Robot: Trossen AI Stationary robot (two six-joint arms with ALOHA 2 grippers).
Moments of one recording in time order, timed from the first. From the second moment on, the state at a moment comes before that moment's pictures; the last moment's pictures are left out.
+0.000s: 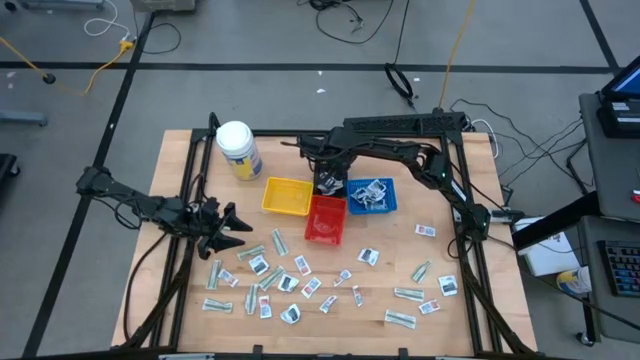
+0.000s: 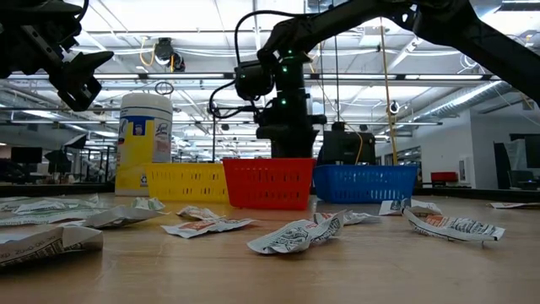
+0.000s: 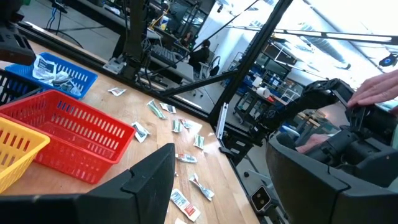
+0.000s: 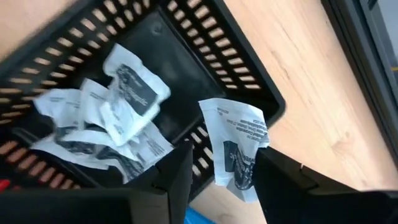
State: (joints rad) left arm -0.38 0.24 0.02 0.29 -0.13 -0.53; right arm -0.34 2.31 2.09 -1.34 0.32 0.37
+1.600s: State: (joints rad) left arm -0.38 0.24 0.02 0.29 -0.13 -0.53; right arm -0.34 2.20 2.00 -1.33 0.07 0.89
